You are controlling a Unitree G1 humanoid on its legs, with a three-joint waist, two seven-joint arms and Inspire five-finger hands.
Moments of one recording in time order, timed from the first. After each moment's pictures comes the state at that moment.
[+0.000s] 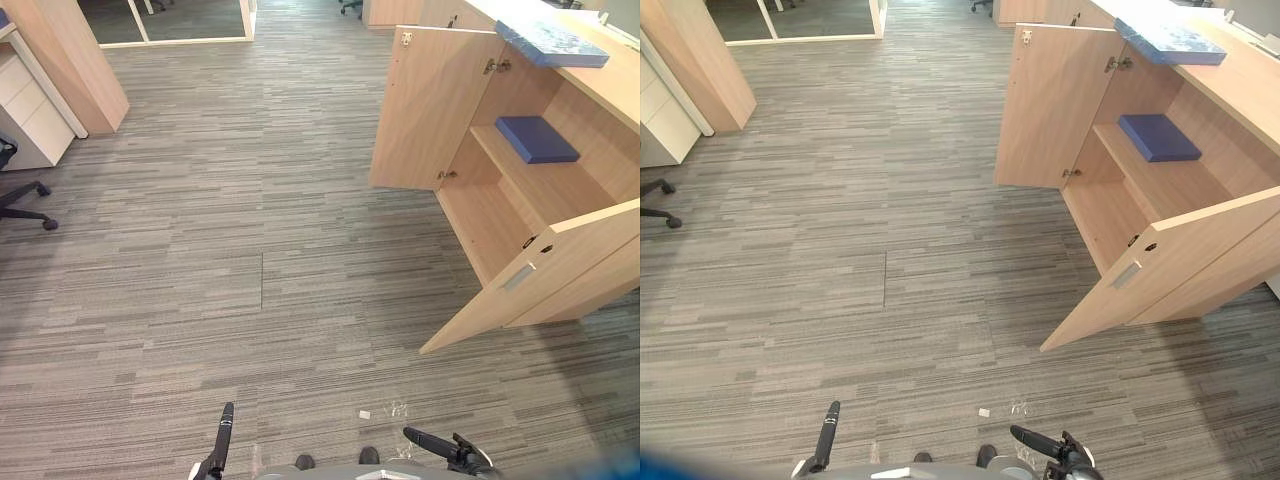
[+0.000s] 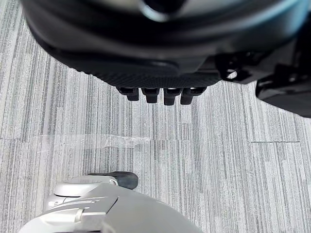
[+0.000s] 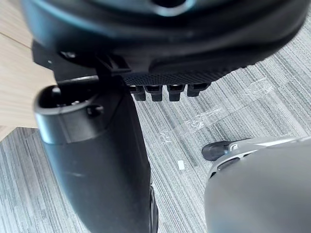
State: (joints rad) left arm 0.17 0.12 0.13 1.08 -0.02 -0.06 0.11; right arm 0.05 -0.07 -0.29 1.10 0.12 0.02 -0.07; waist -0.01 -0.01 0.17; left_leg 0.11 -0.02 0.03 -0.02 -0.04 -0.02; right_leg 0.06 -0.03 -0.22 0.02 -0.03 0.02
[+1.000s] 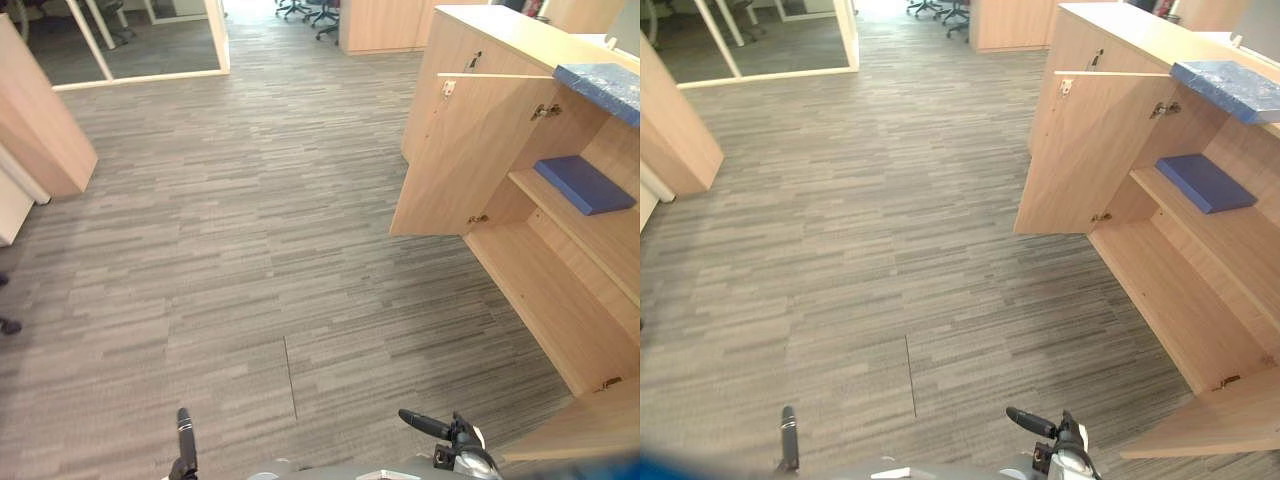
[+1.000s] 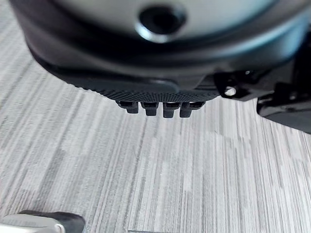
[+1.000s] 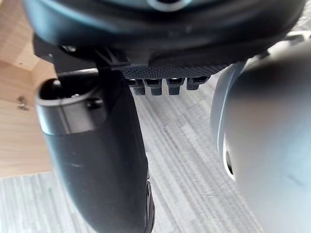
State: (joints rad) left arm 0.13 0.09 0.23 1.07 -0.18 -0.08 0.27; right arm 0.01 -0.04 -0.24 0.98 0.08 0.01 -0.17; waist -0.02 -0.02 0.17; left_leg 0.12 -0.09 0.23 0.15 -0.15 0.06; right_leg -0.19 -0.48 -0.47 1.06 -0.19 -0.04
